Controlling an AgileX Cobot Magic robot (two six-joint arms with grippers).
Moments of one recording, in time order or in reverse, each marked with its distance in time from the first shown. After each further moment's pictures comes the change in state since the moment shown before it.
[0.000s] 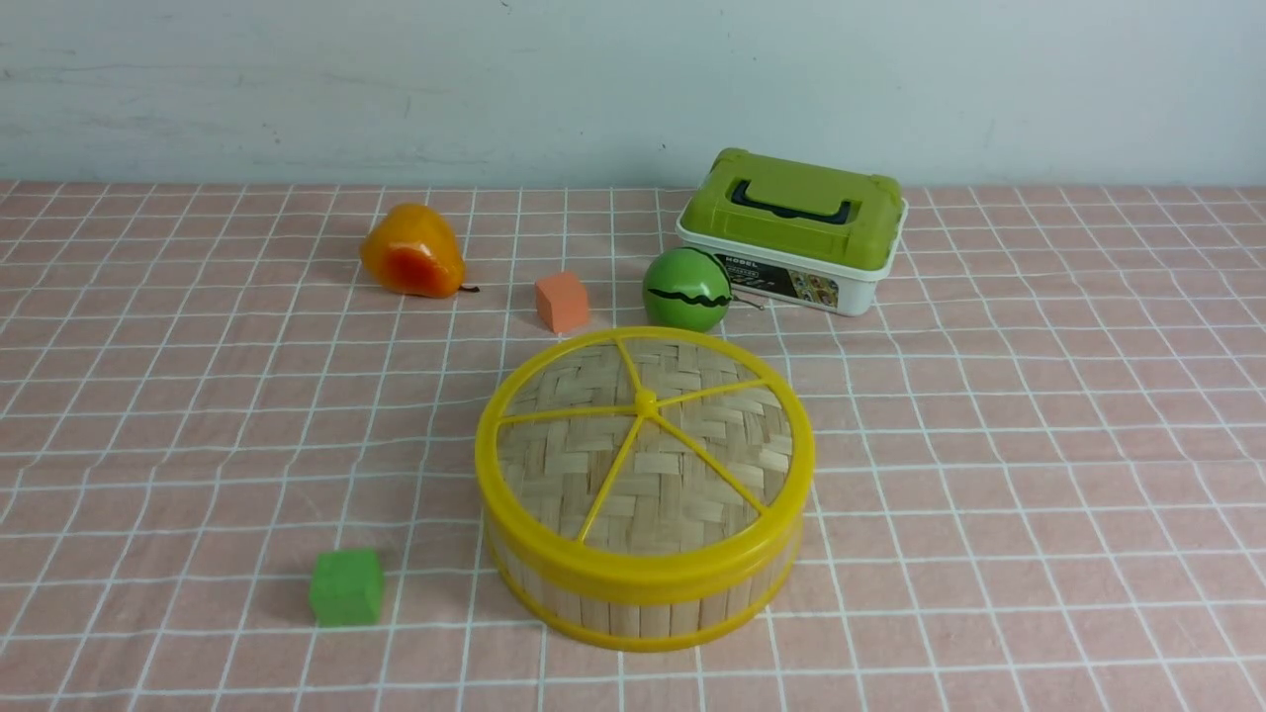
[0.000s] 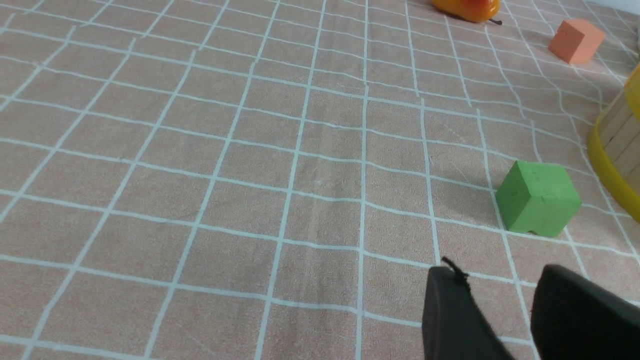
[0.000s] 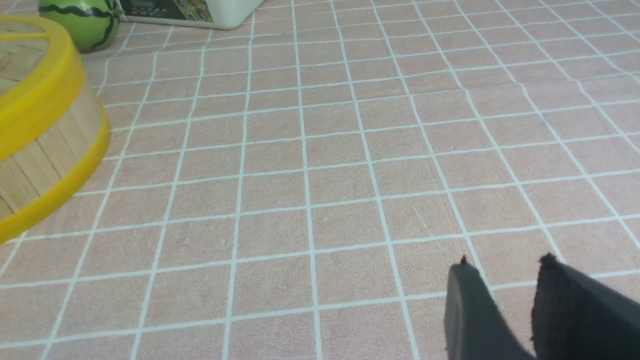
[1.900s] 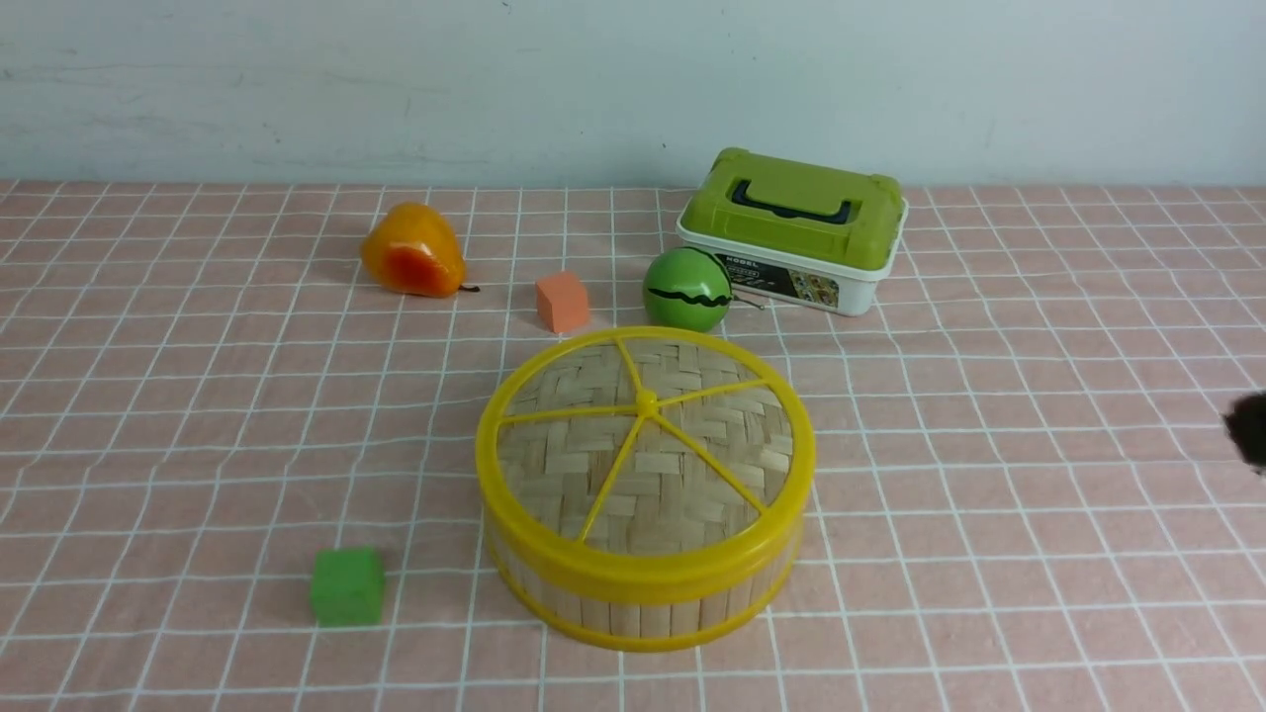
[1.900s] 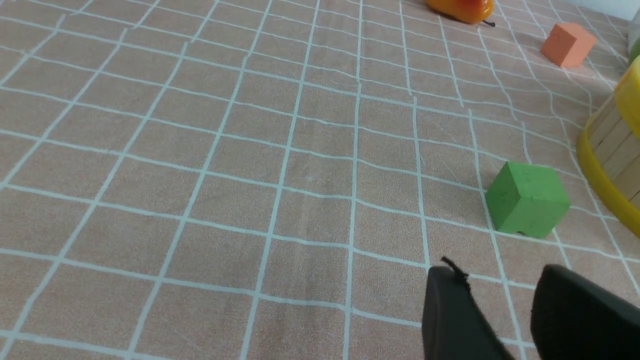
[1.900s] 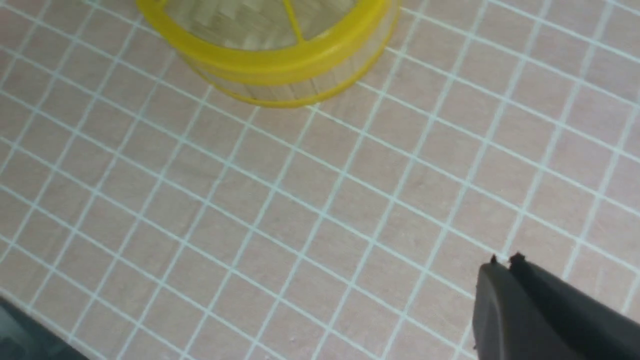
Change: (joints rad) right arm 0.072 1.166 -1.277 0.533 0.857 -0.706; left arm 0.000 0.000 0.000 -0.031 0.000 0.000
